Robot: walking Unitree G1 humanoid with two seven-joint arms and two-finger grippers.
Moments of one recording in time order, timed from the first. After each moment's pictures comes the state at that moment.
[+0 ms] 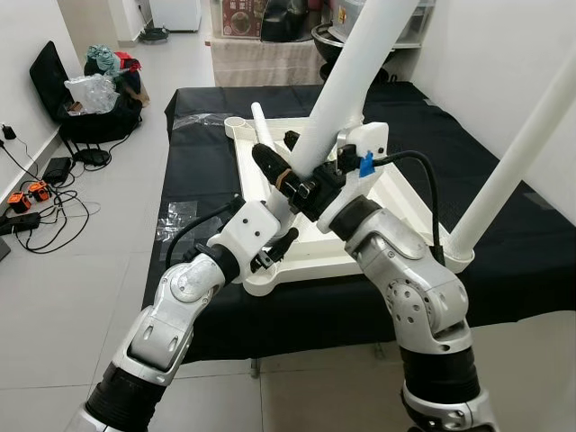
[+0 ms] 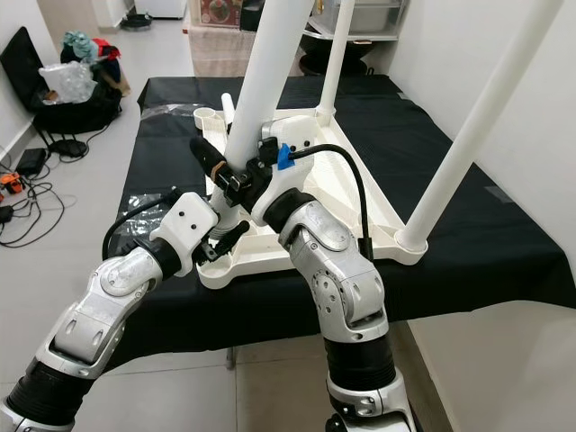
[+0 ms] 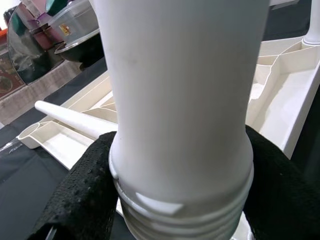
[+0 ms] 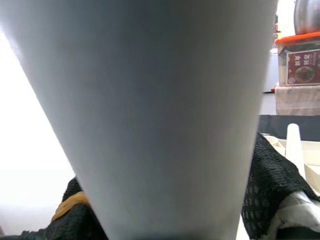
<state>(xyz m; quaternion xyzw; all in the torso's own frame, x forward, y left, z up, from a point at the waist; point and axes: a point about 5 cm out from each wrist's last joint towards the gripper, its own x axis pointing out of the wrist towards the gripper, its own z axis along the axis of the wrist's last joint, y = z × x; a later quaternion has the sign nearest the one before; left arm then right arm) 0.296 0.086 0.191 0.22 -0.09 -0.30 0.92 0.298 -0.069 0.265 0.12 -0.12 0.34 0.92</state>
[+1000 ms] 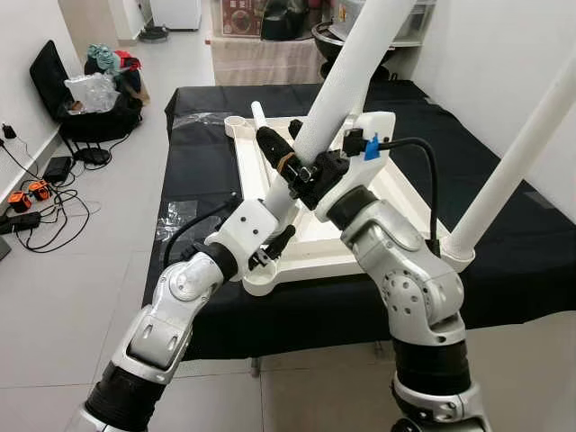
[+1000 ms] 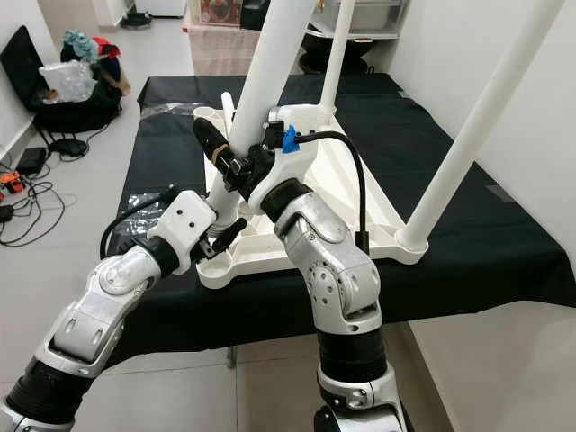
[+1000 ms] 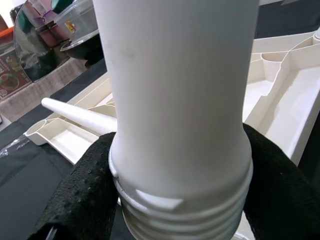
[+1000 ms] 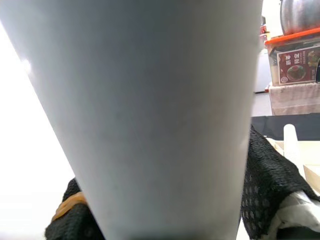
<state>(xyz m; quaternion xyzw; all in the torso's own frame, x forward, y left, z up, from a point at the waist) 0.297 0.088 0.190 0.22 -0.09 -0.30 0.92 0.301 -0.062 0.273 0.15 -0.13 0.33 0.92</state>
